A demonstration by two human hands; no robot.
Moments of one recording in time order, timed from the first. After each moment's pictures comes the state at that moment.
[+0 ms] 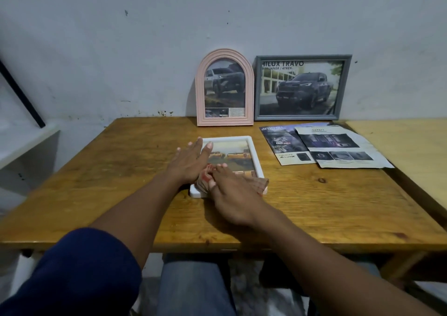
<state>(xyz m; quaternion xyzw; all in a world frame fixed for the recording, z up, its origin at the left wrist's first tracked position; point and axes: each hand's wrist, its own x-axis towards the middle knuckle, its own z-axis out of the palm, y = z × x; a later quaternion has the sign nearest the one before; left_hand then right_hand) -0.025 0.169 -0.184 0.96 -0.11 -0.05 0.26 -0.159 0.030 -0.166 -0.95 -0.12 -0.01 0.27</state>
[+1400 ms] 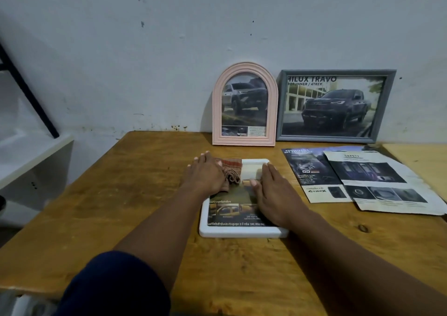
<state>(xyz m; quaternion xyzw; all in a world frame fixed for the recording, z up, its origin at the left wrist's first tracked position) 0.047 0.143 -0.187 0.98 -0.05 -0.03 0.18 -0.048 -0.036 -0.194 -0.98 -0.03 -0.03 0.19</state>
